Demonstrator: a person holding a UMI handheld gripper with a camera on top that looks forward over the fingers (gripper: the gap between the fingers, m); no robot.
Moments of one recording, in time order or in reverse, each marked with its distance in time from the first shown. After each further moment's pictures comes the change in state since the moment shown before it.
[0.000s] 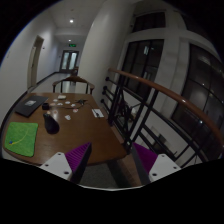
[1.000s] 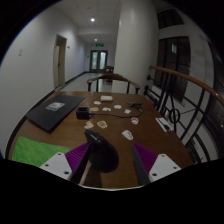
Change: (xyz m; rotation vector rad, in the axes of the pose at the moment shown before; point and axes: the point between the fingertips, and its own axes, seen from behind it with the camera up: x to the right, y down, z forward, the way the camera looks) arm -0.275 -0.044 0.152 -0.001 -0.355 -0.028
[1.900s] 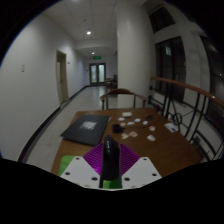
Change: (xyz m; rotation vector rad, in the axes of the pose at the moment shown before) arm -0.146 -0.058 -0.135 0.122 -0.021 0.112
